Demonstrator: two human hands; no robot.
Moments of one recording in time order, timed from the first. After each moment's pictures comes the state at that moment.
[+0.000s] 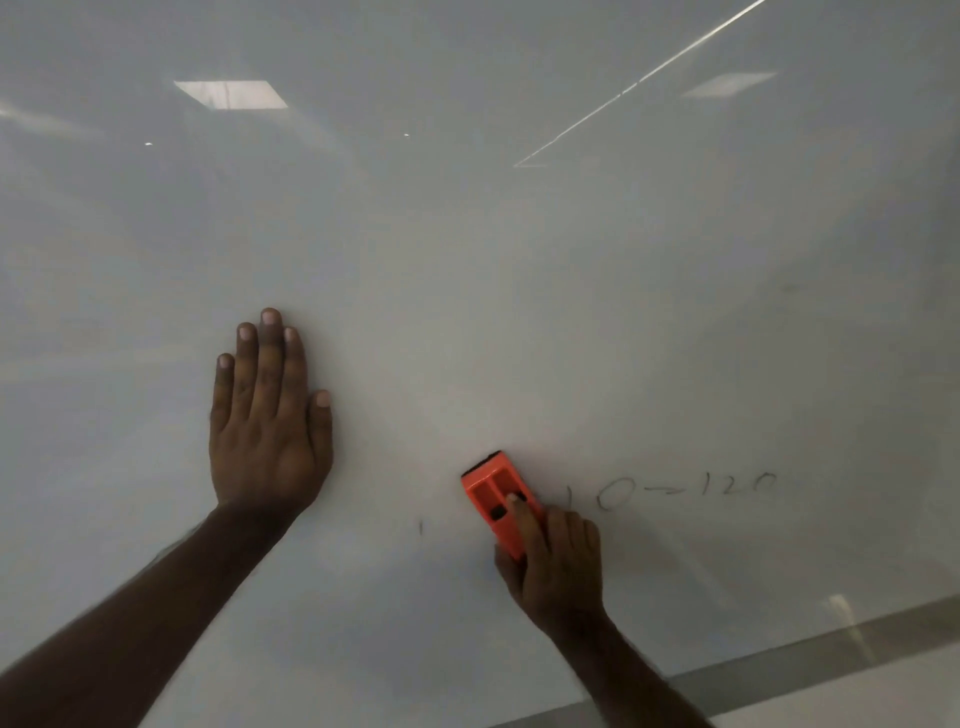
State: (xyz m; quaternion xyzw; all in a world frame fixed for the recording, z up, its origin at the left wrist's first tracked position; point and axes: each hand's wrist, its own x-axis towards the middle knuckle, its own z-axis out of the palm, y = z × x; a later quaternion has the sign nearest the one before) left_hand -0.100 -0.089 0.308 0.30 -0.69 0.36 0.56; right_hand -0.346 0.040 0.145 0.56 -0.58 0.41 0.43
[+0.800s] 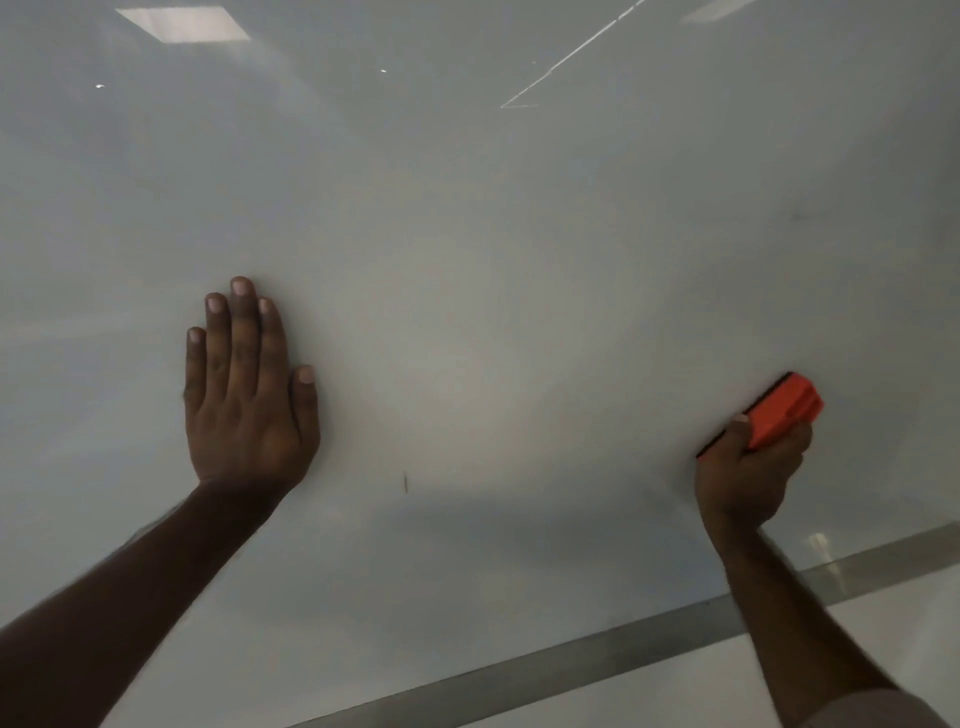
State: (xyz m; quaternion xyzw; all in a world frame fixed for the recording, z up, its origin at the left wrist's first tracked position) left_hand -0.106 -0.086 0.286 0.29 -0.68 0.38 0.55; right_hand -0.508 0.083 0.162 0.09 -0.68 0.70 0.19
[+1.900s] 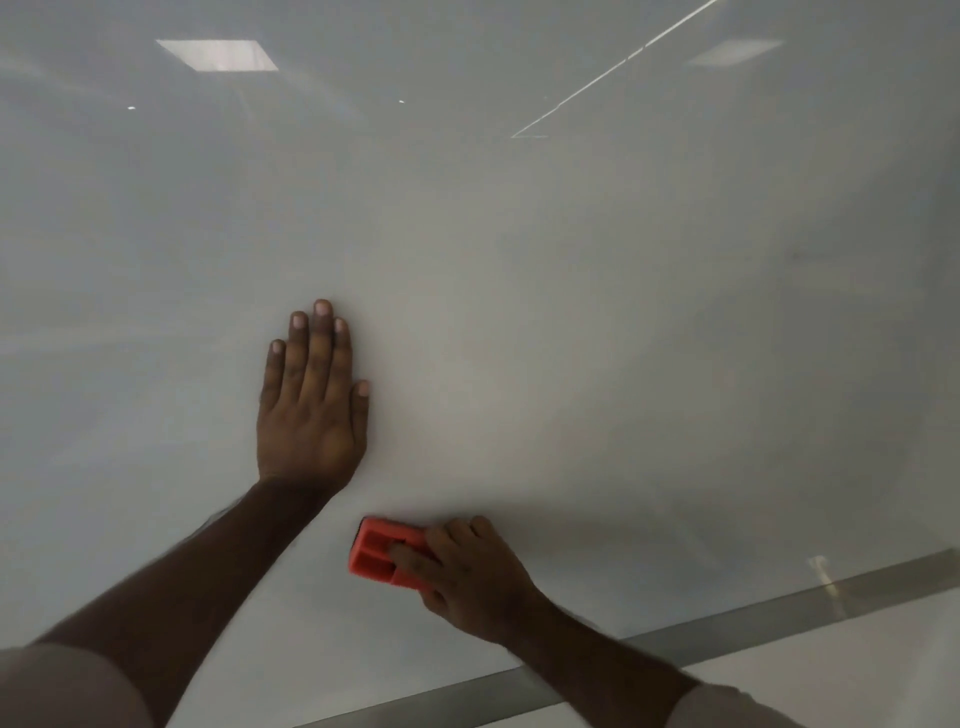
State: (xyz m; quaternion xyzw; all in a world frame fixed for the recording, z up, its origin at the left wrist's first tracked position) left_hand -0.100 -0.081 0.289 0.31 -0.73 0.33 0.50; right_hand -0.268 0.027 0.130 0.76 -0.49 0.19 0.38
